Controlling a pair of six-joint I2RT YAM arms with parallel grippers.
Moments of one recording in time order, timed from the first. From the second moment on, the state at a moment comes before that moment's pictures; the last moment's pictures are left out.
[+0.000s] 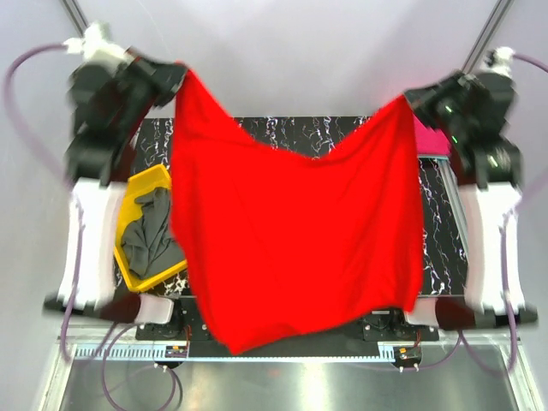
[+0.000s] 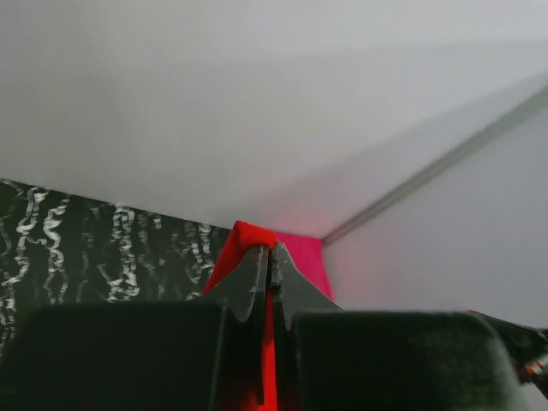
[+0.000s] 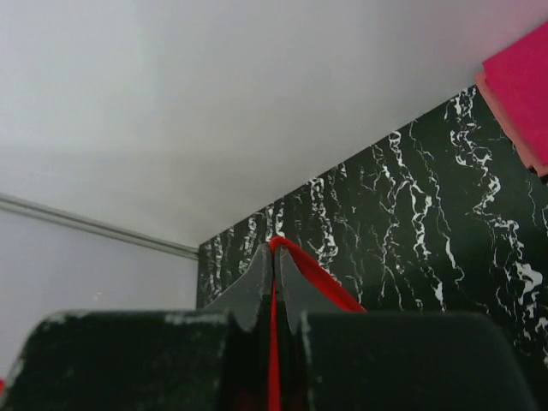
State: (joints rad) left arm -0.17 1.24 1.90 -0.54 0.12 -0.74; right arm 0.04 1.24 1.86 -0.74 -0.02 0.78
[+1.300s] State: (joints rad) left arm -0.07 0.69 1.02 -0.41 0.06 -0.73; right arm -0.11 1.00 1.18 -0.76 -0.09 0.59
